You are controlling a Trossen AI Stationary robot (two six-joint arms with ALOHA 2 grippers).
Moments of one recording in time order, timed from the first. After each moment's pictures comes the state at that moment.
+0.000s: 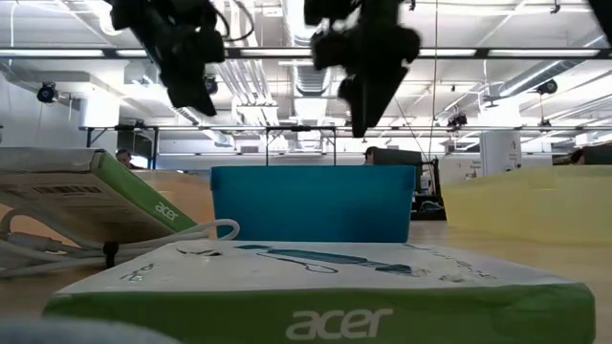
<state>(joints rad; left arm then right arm) 0.45 1.16 1.01 -0.74 0.23 0.08 -0.07 1.89 1.67 -1.16 -0.01 -0.11</state>
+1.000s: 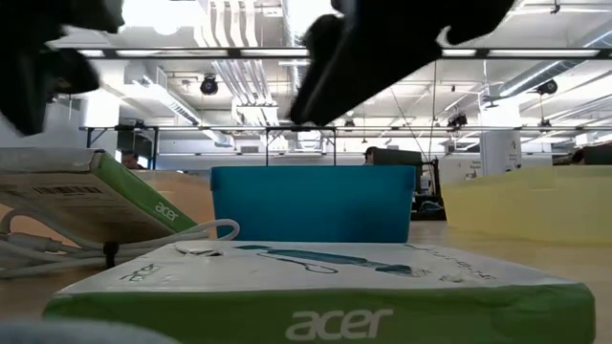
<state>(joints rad) -0.63 1.33 0.92 -0.84 -0.19 -0.85 0.43 1.98 1.47 -0.47 0.29 0.05</state>
